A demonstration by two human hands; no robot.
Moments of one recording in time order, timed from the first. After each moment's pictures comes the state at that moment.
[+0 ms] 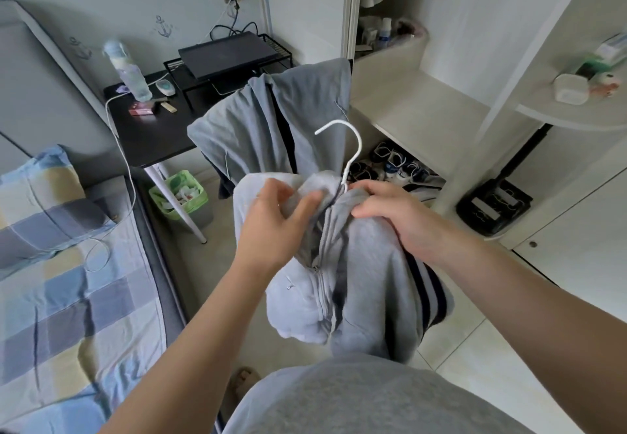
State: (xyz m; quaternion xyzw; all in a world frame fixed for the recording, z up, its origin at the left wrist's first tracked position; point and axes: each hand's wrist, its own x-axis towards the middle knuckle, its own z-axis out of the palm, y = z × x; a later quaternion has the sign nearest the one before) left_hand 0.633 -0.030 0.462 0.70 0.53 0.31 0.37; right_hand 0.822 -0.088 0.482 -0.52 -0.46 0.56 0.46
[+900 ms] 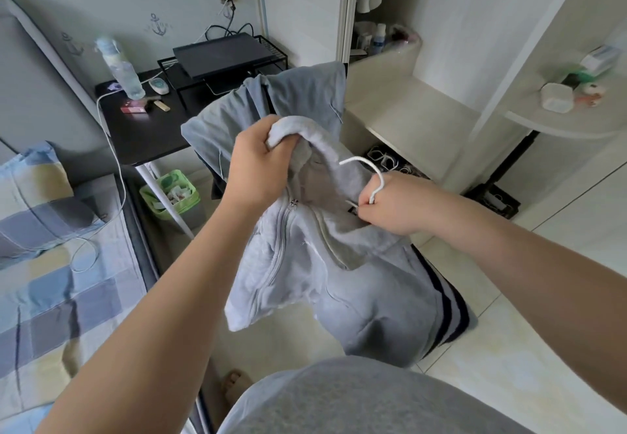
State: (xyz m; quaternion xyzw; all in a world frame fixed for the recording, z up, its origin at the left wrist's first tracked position) left_hand 0.649 0.023 0.506 0.71 0.39 0.46 0.37; right_hand 0.835 -0.075 0.517 -0.72 -0.67 0.19 0.02
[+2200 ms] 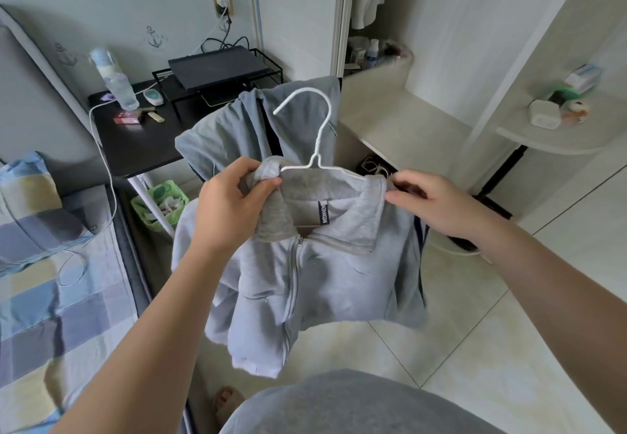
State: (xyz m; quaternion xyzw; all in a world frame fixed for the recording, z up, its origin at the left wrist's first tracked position) left_hand 0.614 0.023 0.480 0.74 0.45 0.42 0.27; right_hand 0.909 -0.083 0.492 -0.67 -0.62 0.28 0.31
